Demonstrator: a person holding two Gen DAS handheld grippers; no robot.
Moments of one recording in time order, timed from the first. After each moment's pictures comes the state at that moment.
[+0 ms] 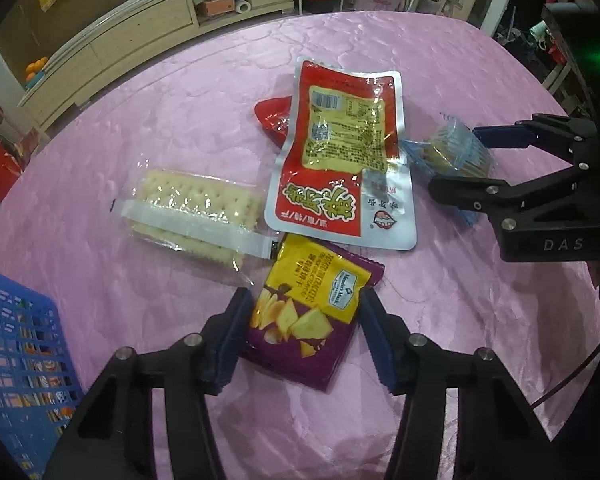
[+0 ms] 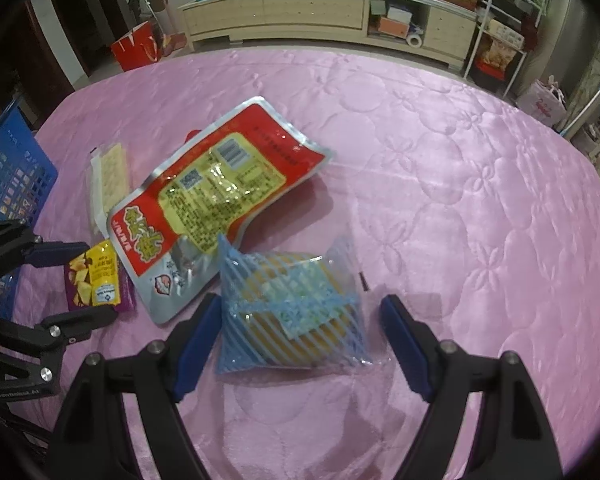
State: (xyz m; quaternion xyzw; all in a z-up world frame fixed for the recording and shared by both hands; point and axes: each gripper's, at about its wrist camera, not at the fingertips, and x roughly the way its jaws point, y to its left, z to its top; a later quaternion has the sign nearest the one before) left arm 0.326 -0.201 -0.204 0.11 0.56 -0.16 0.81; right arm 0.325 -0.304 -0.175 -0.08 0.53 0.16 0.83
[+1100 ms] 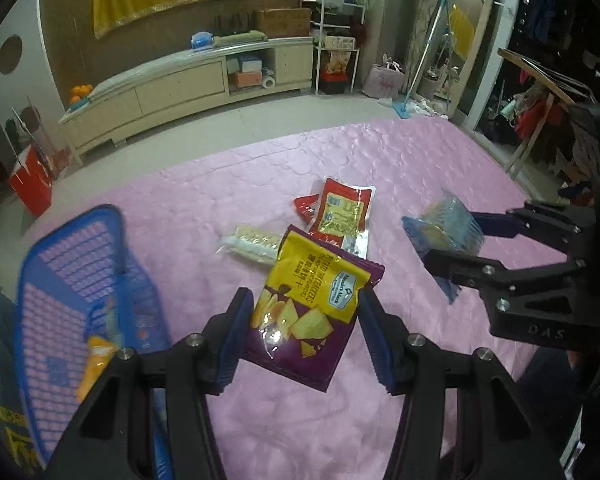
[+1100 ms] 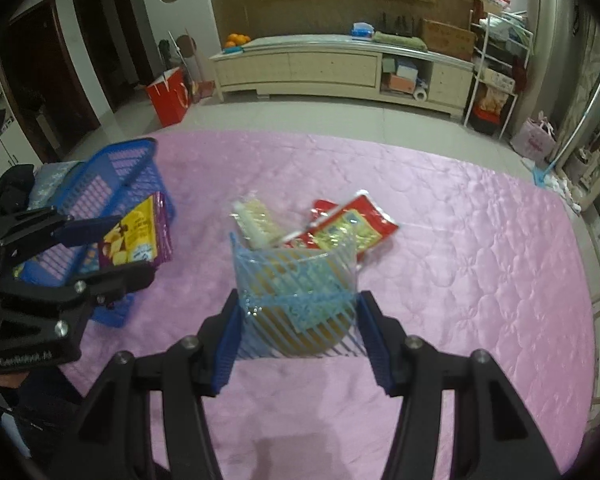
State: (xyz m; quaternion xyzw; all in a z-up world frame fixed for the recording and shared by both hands) left arm 0.209 -0.129 -0.043 0.07 0.44 -0.16 0.88; right arm 0.205 -0.239 -0.030 -0.04 0.45 0.18 0.87
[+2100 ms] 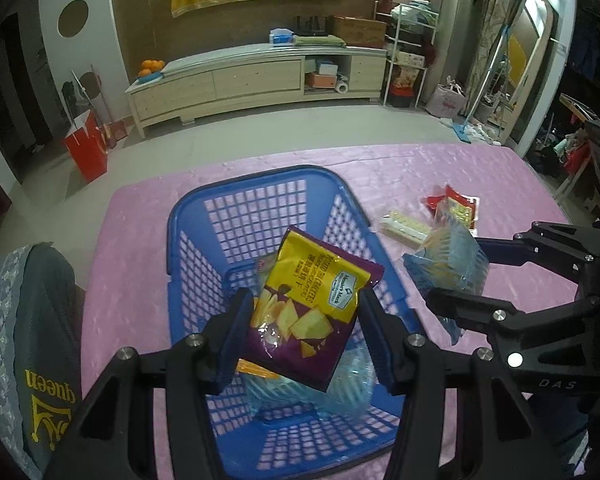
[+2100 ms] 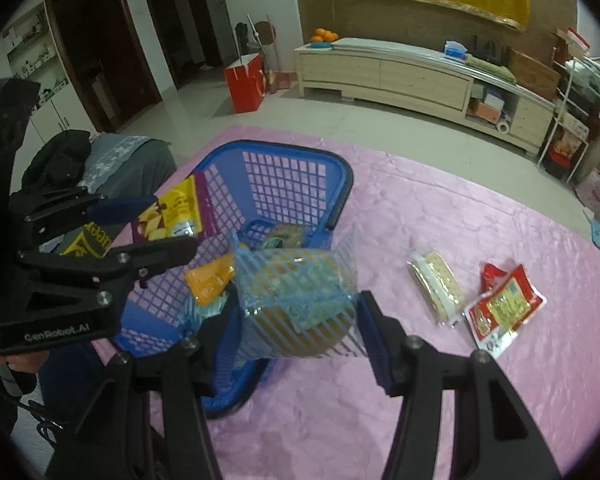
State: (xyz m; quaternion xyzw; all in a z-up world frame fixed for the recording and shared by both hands) left arm 0.204 0.057 -0.038 0.02 0.45 -0.07 0.89; right arm 0.212 -0.052 -0.033 -0.09 0.45 0.28 0.84
